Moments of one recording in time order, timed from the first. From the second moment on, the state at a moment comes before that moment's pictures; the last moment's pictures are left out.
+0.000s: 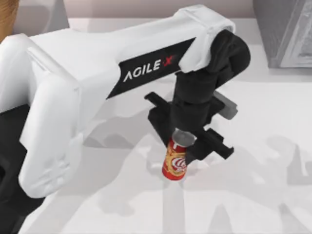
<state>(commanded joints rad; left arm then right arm) -0.83 2.32 2.02 -1.42 0.03 -0.01 0.00 0.00 0.00 0.00 0.00 0.00</state>
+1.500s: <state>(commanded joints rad) 0.64 1.50 1.03 -1.02 0.06 0.66 0.00 0.00 0.00 0.00 0.00 0.00</state>
